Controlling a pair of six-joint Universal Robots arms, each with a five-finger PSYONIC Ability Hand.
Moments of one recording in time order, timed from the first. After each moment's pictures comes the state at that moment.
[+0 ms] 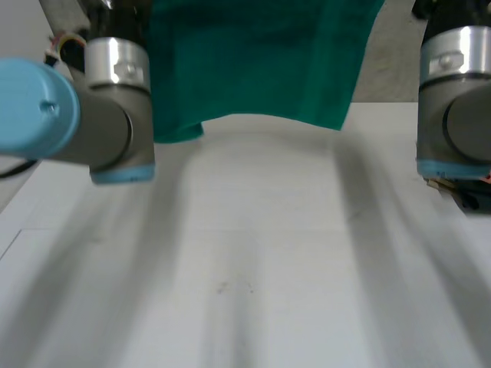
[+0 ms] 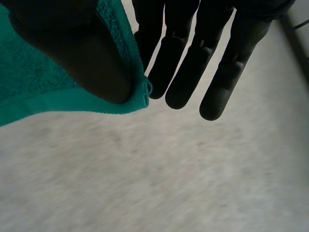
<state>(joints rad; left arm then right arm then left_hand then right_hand) 4.18 -2.03 -1.19 3.97 -1.77 4.02 1.94 -1.20 1.28 -0.82 1.62 2.34 1.12 1.20 1.20 1.20 0.97 1.12 1.18 1.20 1.20 0.99</state>
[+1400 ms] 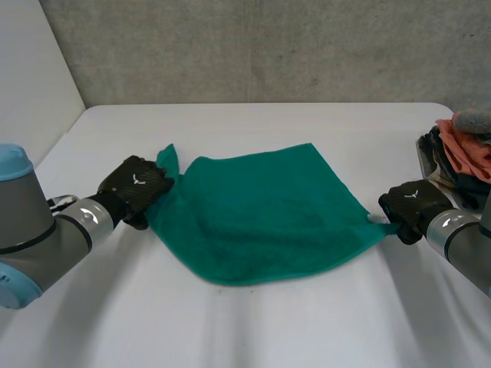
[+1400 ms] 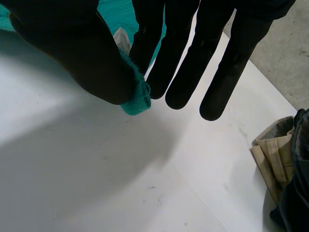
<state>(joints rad) 4.52 -1.98 -1.66 3.32 -1.16 3.93 1.71 -1.15 1.64 -0.01 1.37 2.50 0.52 0.52 0.52 0.53 0.35 1.12 1.18 1.20 1.21 0.99</state>
